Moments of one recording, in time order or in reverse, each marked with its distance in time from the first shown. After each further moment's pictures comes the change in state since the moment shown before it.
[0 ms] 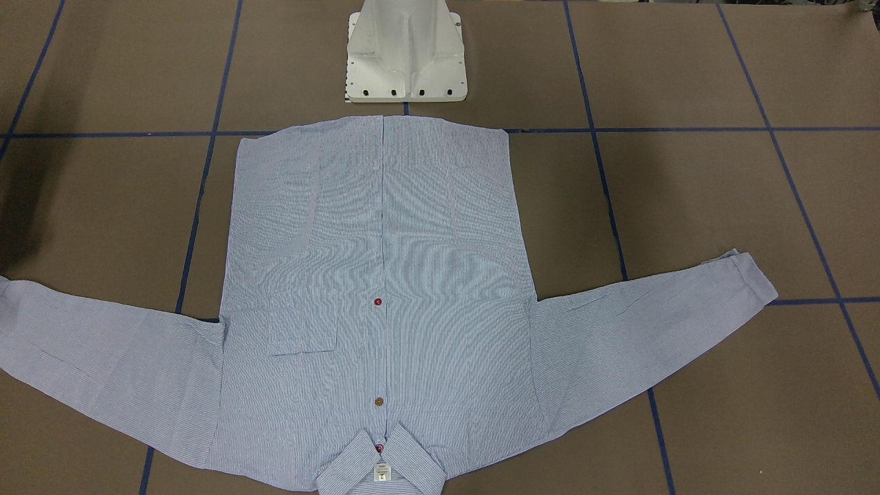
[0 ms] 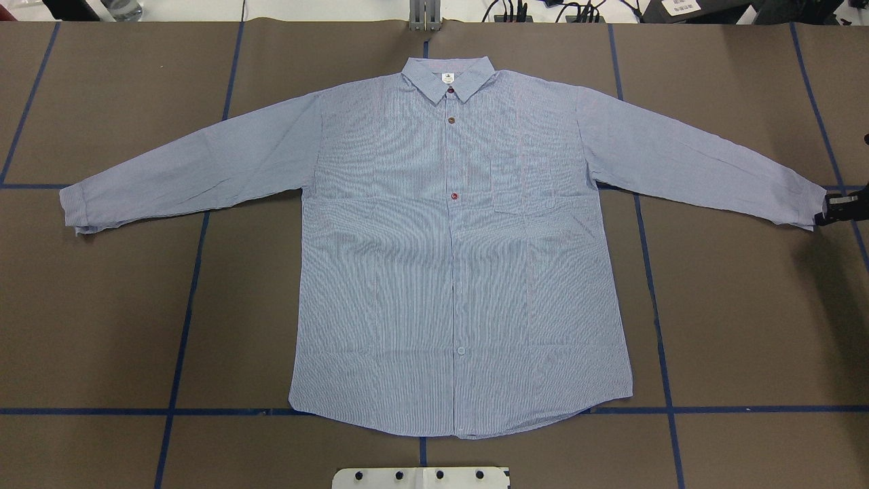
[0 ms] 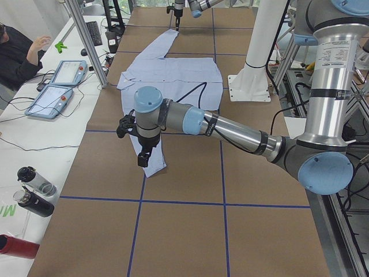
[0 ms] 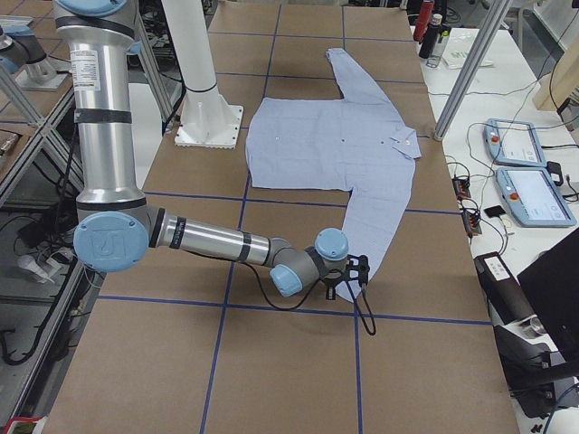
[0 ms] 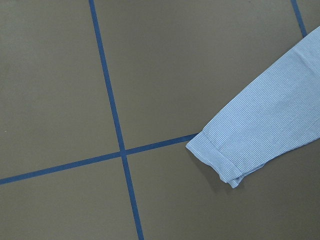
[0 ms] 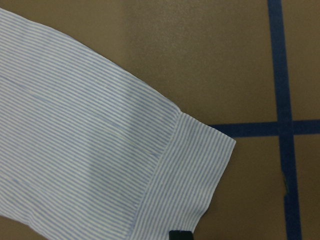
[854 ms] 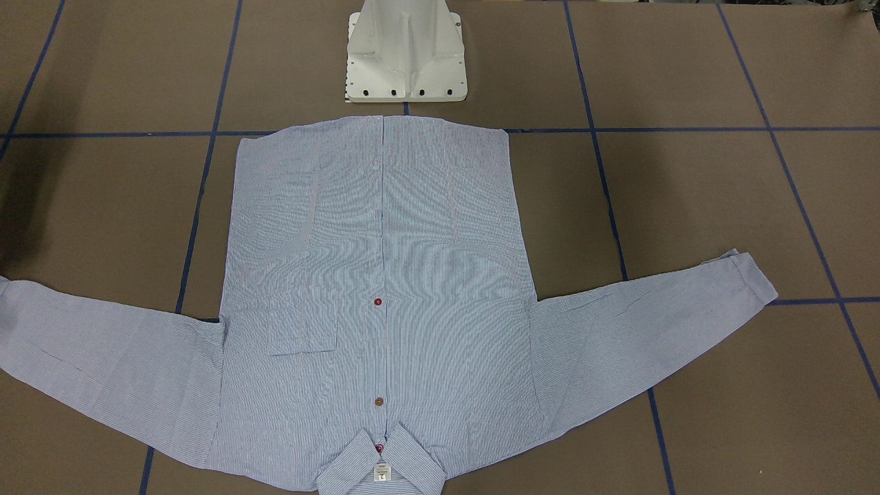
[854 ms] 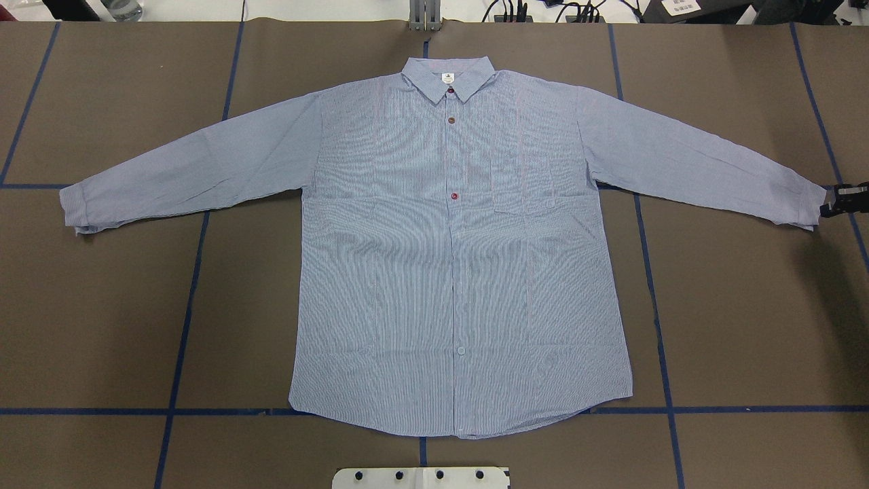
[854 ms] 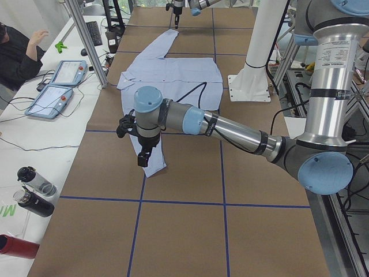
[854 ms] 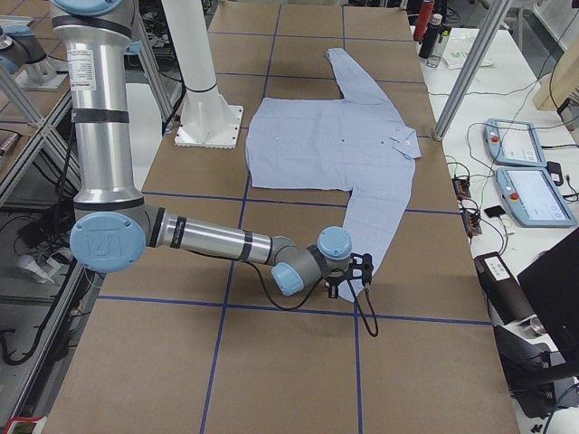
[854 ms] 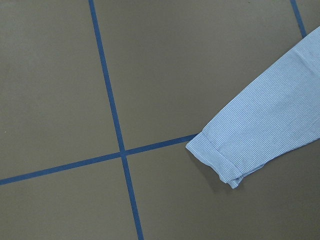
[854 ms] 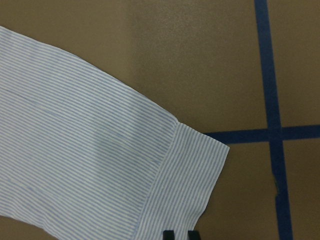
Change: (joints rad) left arm 0.000 0.000 0.000 -0.001 0.000 0.000; right arm 0.028 0.007 0.012 -0.046 0.027 0.001
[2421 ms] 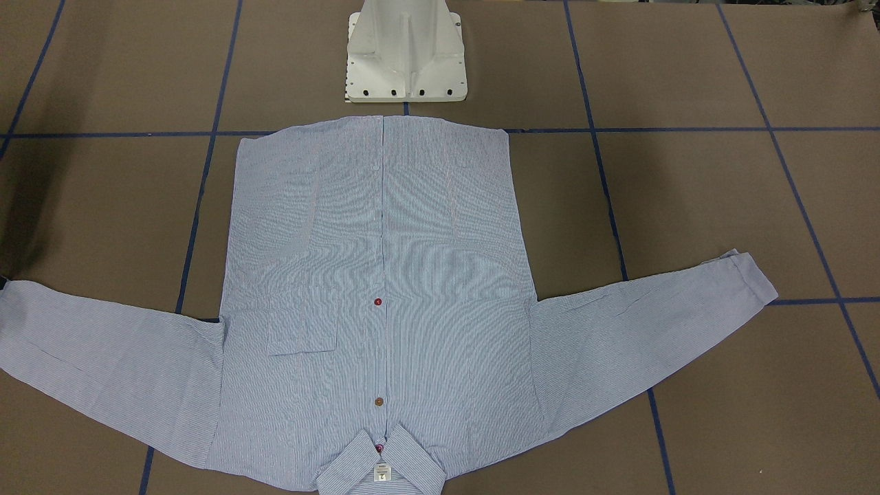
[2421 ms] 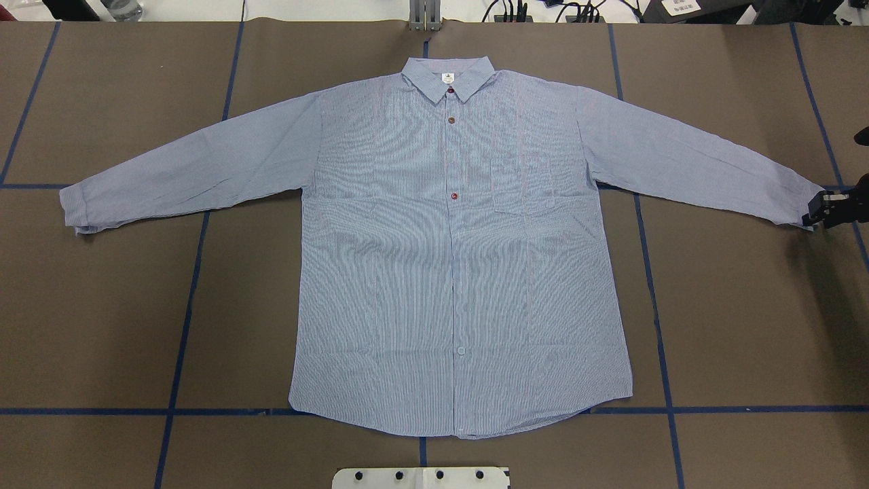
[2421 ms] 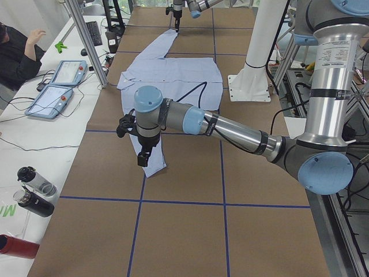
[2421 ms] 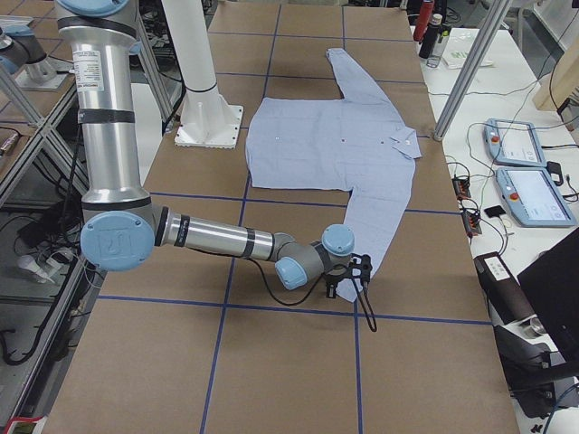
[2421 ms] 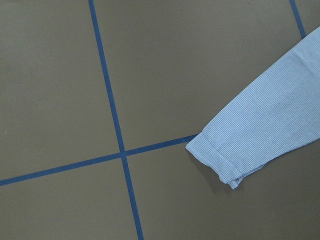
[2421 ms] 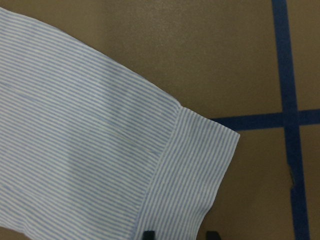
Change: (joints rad) left arm -0.001 0.000 -0.003 0.000 0.000 0.000; right arm -0.043 0.013 -0.007 -0.061 -0.032 0.000
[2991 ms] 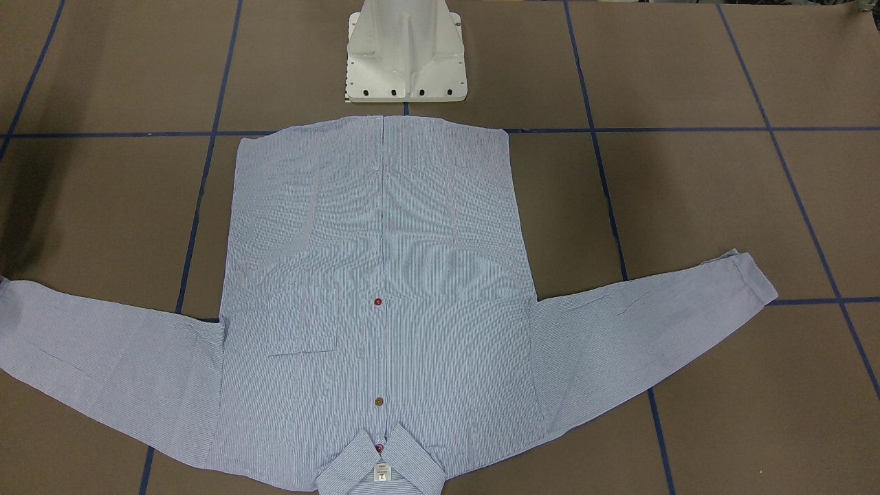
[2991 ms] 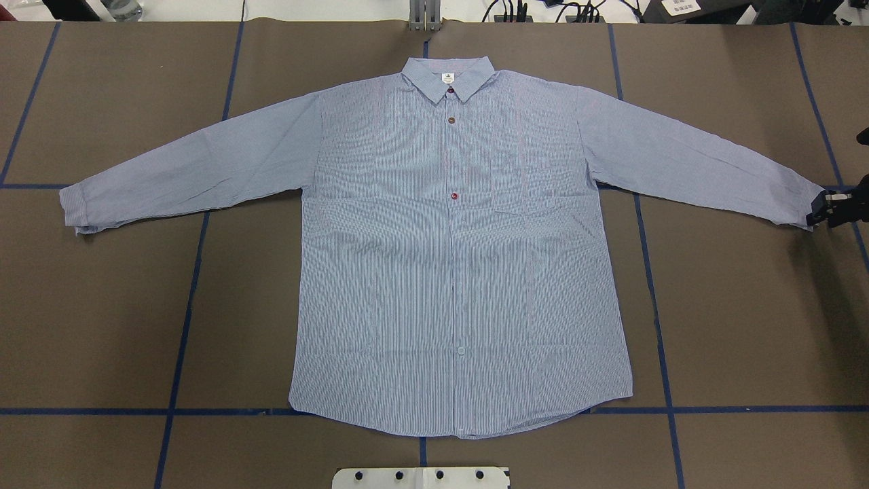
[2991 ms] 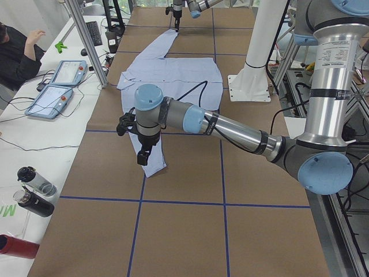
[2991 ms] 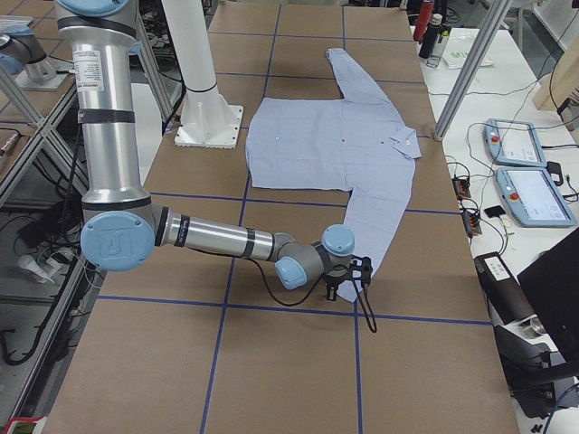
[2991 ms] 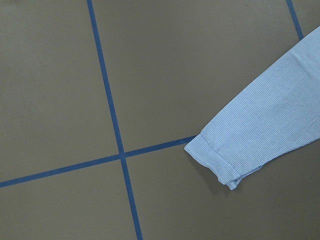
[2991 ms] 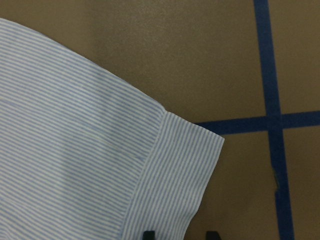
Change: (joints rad) left arm 0.000 -0.001 -0.011 0.001 0.000 -0.005; right arm 0.000 0.000 -0.001 -0.013 -0.026 -0.001
